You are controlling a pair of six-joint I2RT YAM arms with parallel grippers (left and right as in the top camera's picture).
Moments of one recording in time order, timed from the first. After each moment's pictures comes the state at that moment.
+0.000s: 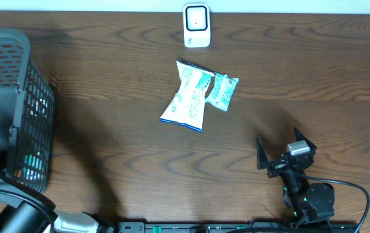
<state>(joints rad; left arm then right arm) 0.98 1.71 1.18 -1.00 -0.19 -0.45 0.17 0.02 0.01 -0.06 -0.09 -0.06</state>
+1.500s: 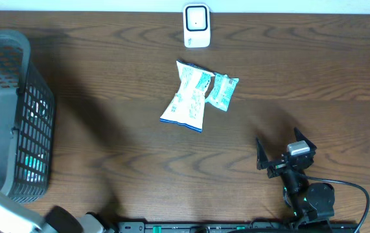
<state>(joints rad) 0.83 1.50 1.96 -1.21 0.66 -0.52 0.17 0.02 0.01 -0.06 -0.09 -0.06</state>
